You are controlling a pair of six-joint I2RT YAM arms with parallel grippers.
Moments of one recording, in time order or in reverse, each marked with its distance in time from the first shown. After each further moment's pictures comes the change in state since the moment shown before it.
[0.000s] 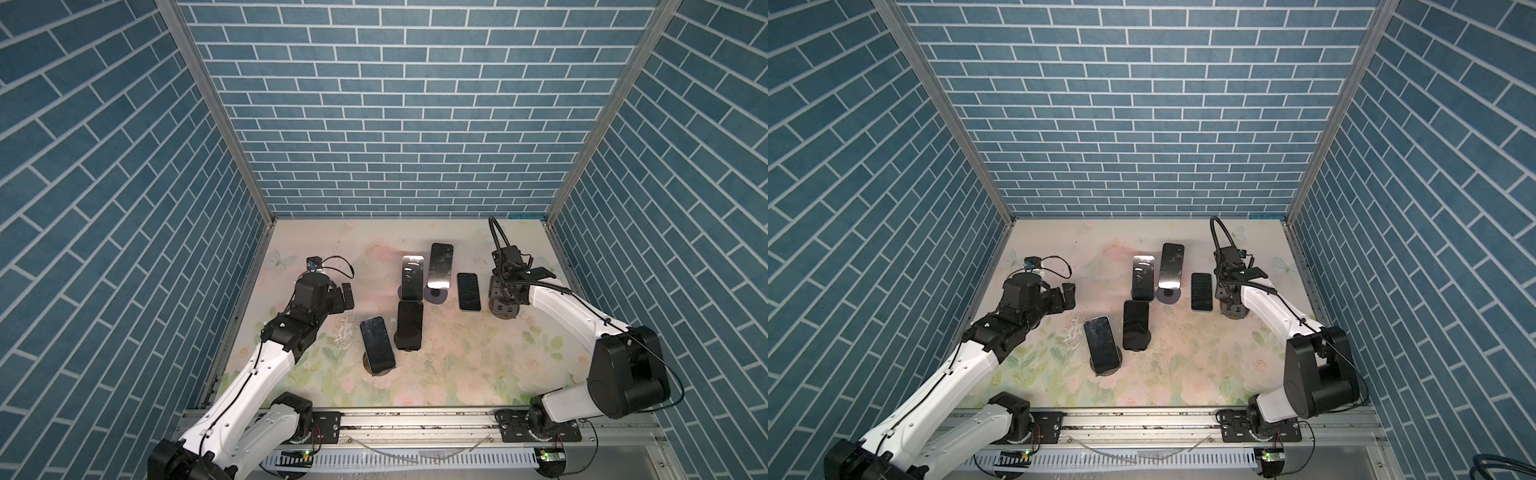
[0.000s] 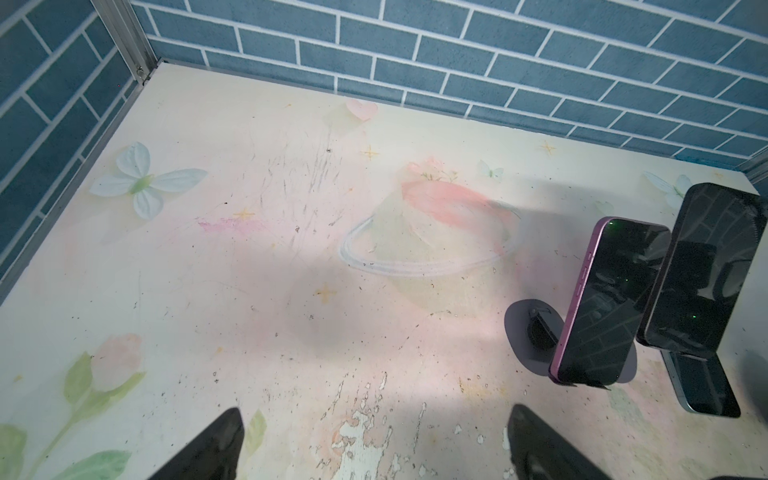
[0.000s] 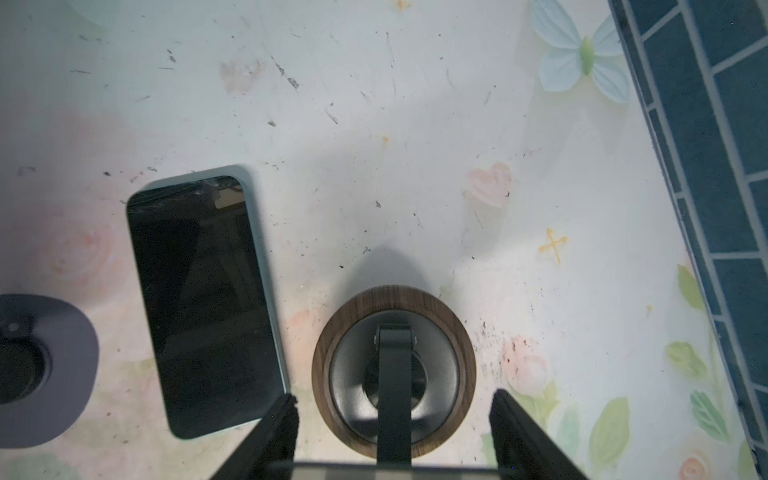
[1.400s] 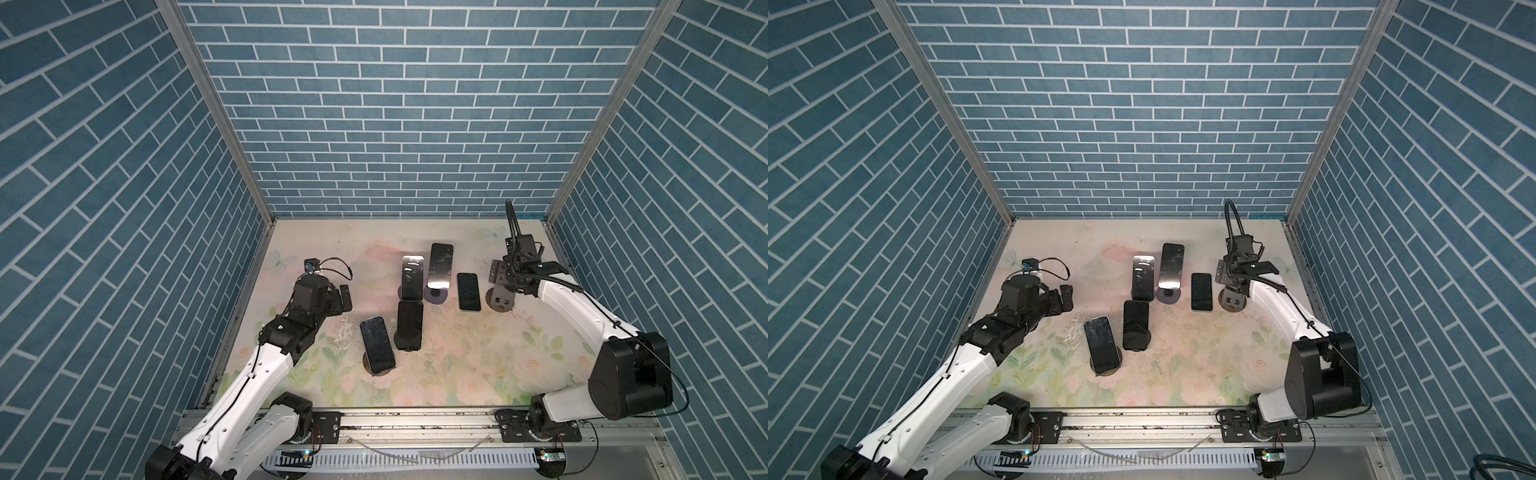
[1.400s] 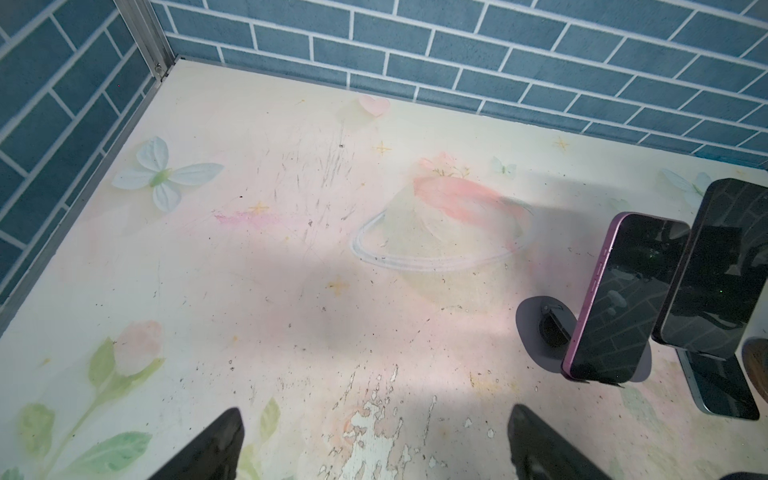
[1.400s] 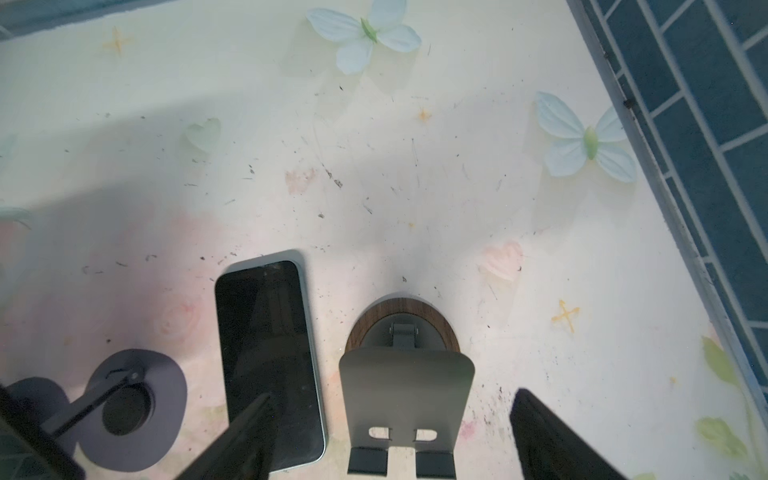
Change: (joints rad) left arm 0.000 -0.013 0.000 -0.034 -0.021 -0.008; right arm -0.059 -0.061 0.066 0.069 -0.095 -0.052
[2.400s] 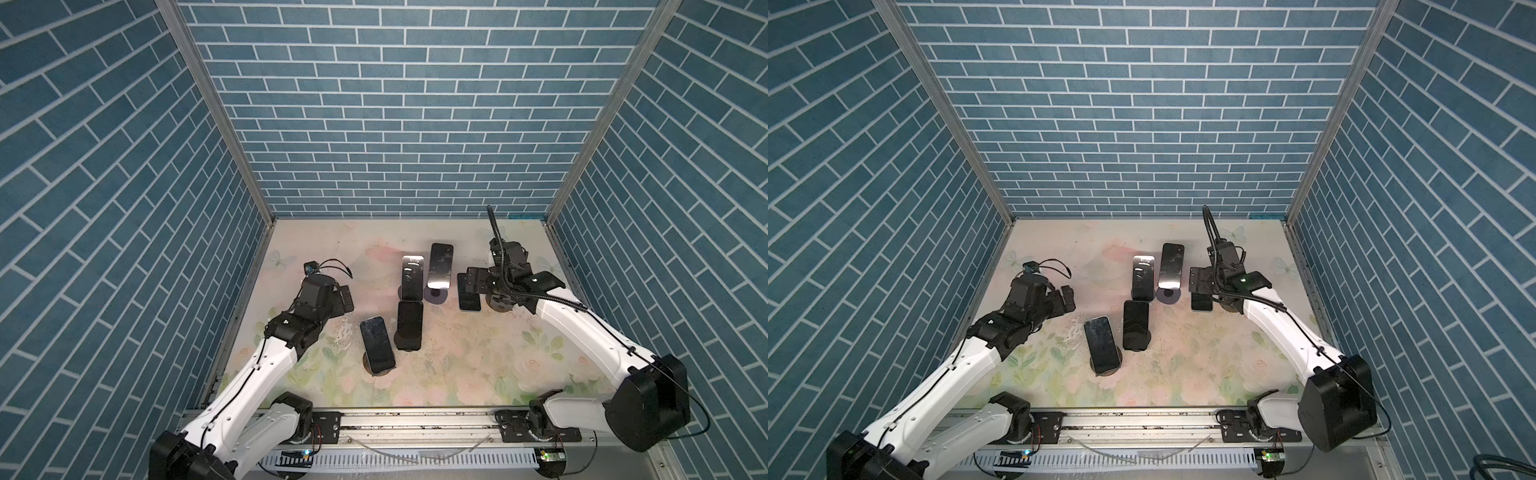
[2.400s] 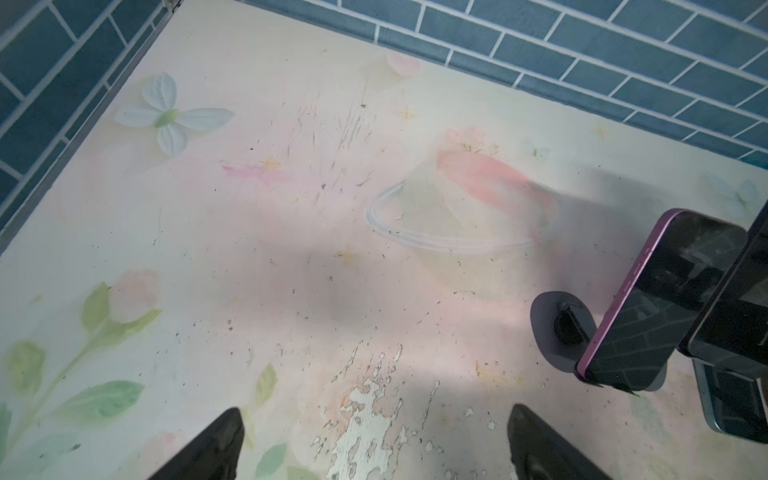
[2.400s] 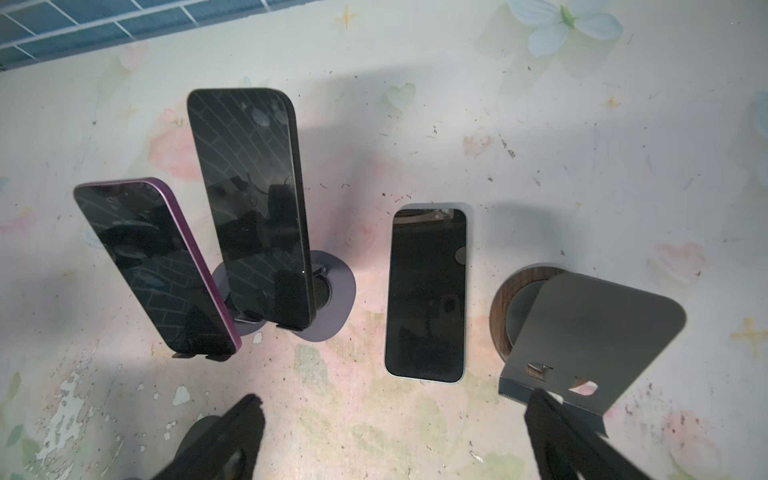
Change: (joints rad) left arm -0.057 0.051 0.037 -0.114 -0.085 -0.156; right arm 0.197 -0.100 -0.045 0.018 -0.174 0.040
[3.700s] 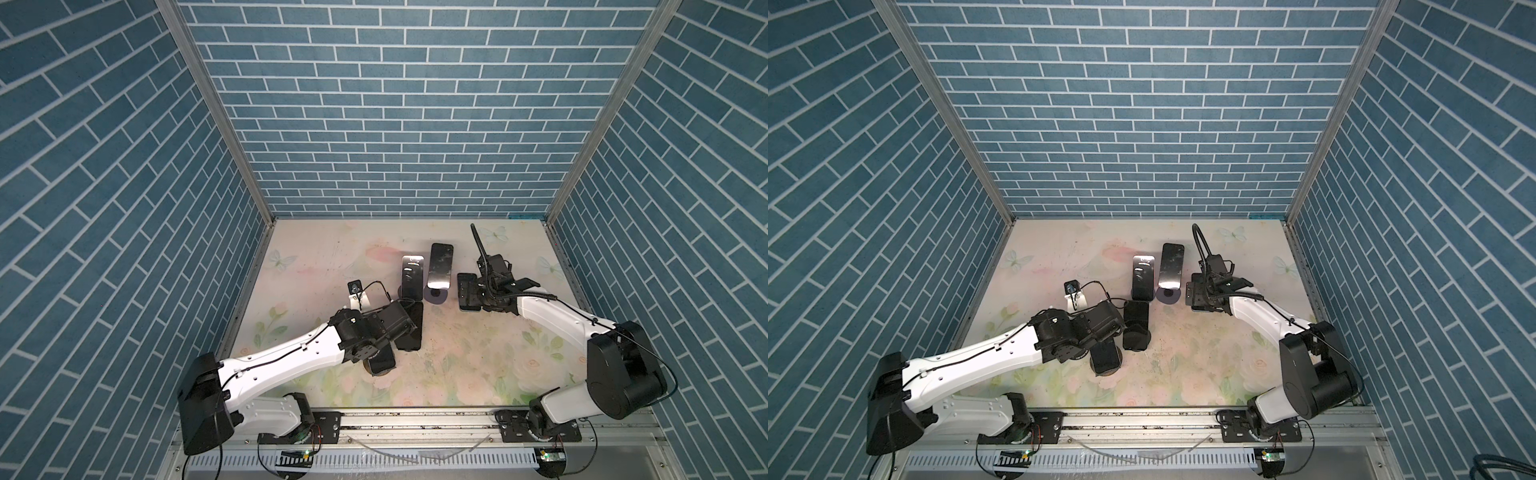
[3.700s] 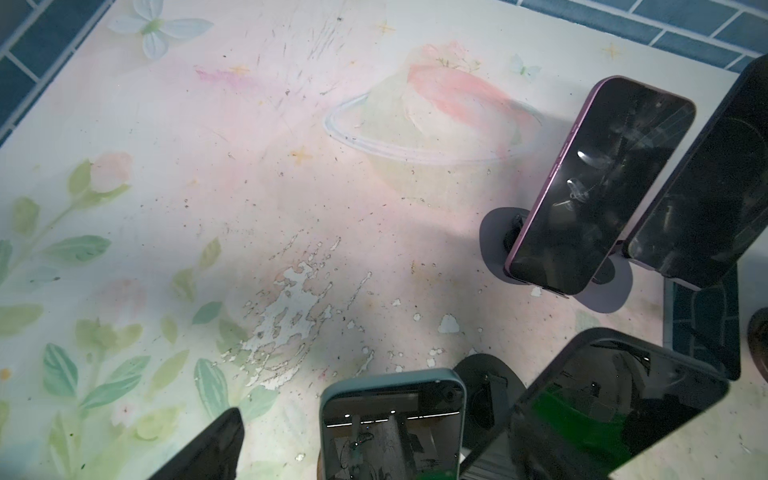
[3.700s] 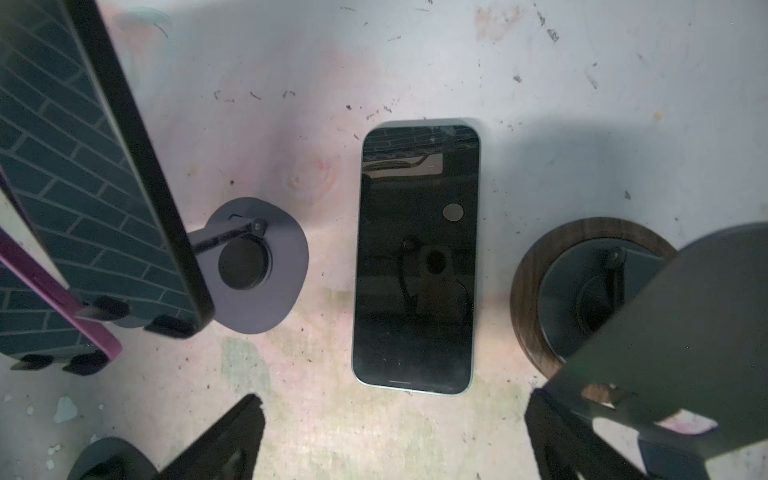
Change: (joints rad) left arm -0.639 0.314 0.260 -0.408 -0.366 -0.709; right arm 0.005 0.149 -0.132 0.139 -0.012 -0.016
